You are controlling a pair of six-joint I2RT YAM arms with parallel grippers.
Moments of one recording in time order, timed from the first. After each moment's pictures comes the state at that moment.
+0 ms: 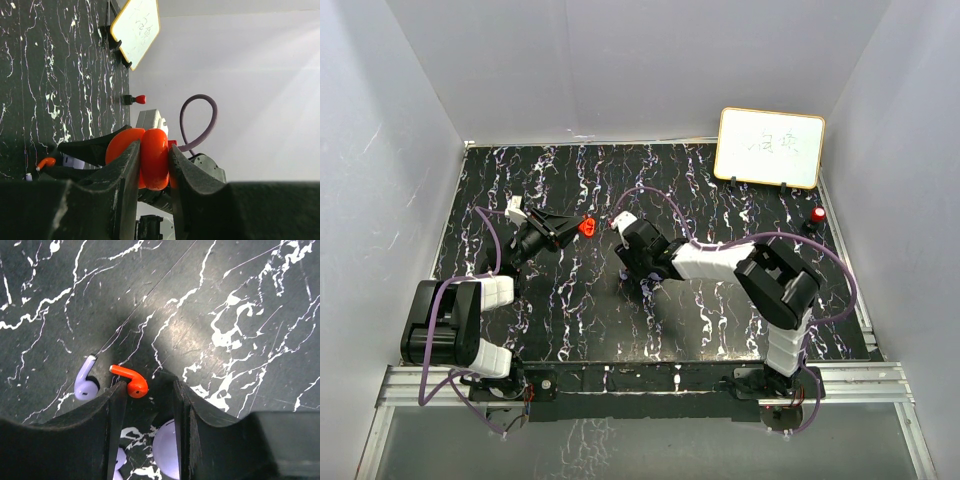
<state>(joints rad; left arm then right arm) -0.05 1.45 0.40 1.01 0.69 -1.45 0.84 1.85 1.08 -0.08 0.13 0.05</state>
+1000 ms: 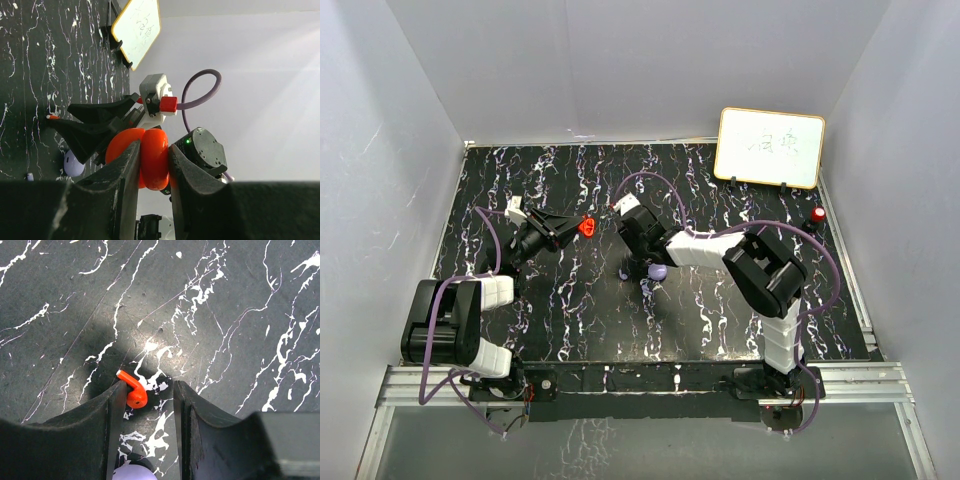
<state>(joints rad) -0.05 1.45 0.40 1.01 0.70 -1.45 0.78 1.96 1.22 -0.06 0.32 0.00</state>
